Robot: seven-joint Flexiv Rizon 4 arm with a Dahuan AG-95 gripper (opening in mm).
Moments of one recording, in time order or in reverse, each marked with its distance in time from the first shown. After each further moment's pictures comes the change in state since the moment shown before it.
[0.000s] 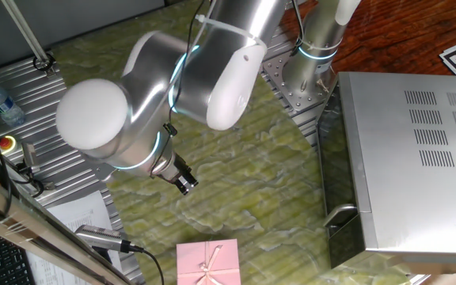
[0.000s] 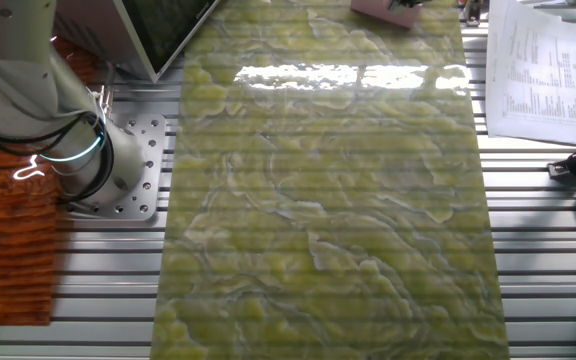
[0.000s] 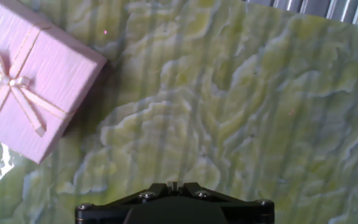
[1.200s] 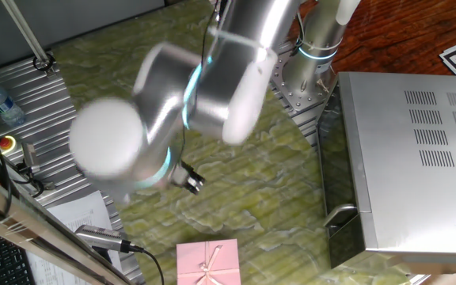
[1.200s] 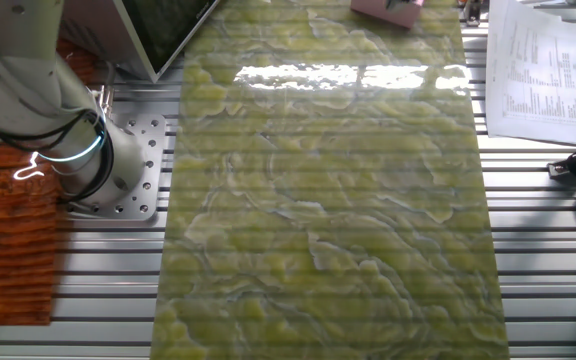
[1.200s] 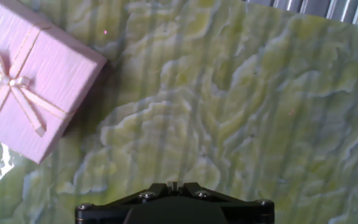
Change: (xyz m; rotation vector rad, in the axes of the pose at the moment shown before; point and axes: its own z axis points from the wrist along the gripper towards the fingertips) arm -0.002 0.030 -0.002 0.102 0.071 -0.304
